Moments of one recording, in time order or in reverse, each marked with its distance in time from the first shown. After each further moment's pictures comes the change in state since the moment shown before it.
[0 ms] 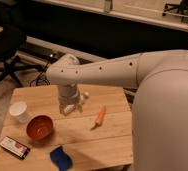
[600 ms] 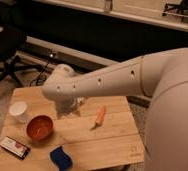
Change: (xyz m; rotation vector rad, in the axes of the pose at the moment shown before) arm 0.040 0.018 0.011 0.007 -0.181 -0.143
